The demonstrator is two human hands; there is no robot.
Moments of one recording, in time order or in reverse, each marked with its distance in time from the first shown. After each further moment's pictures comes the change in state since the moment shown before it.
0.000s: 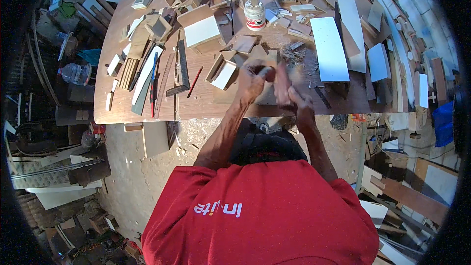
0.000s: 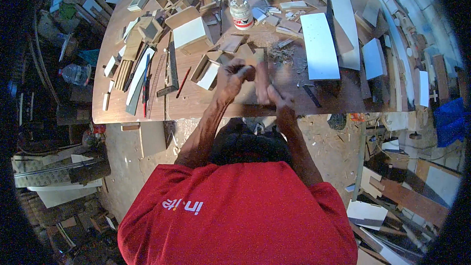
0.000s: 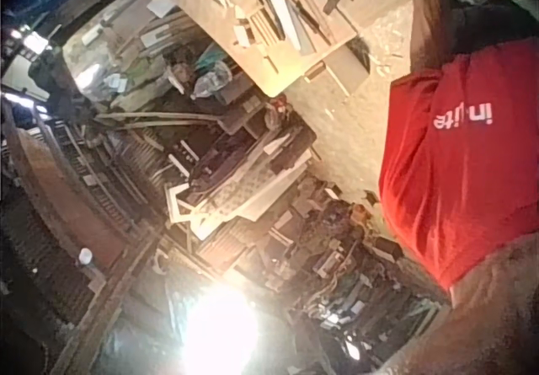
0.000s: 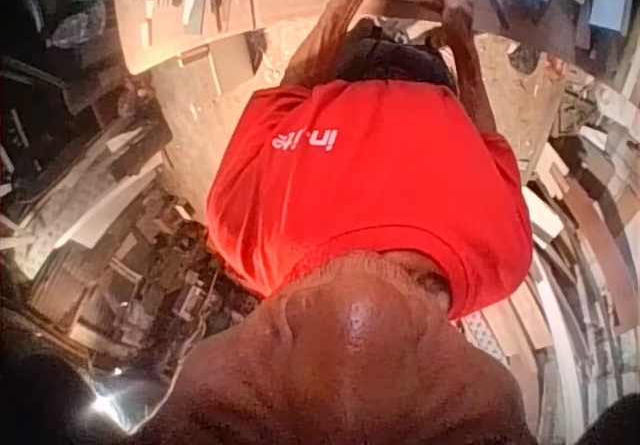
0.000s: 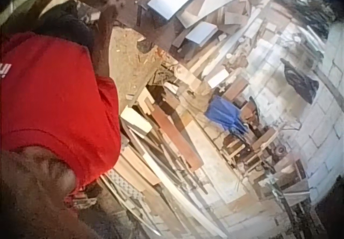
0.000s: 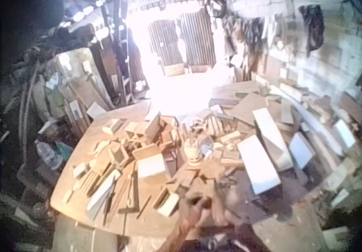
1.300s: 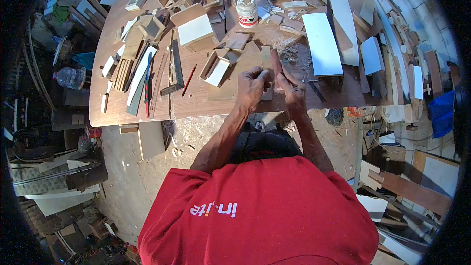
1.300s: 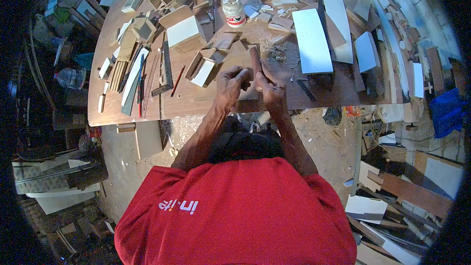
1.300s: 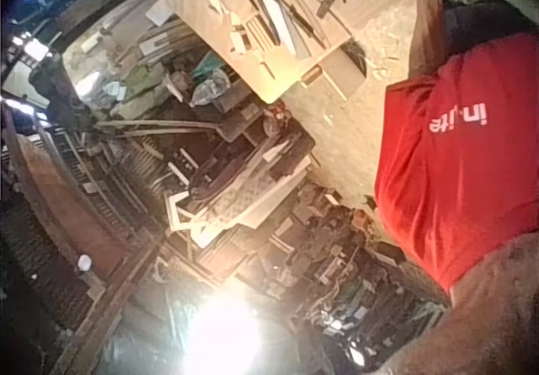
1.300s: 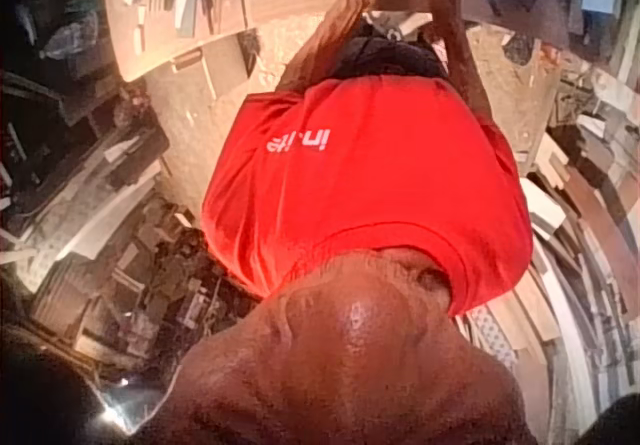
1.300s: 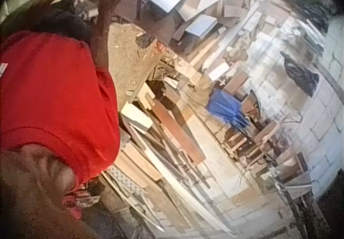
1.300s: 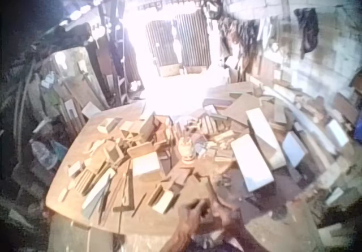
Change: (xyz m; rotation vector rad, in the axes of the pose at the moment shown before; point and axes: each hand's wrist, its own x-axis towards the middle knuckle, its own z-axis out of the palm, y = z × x) left_hand -0.032 0.011 0.017 -0.006 0.020 -0.143; right_hand 0.006 -0.015 0.024 -0.264 0.051 -0.338
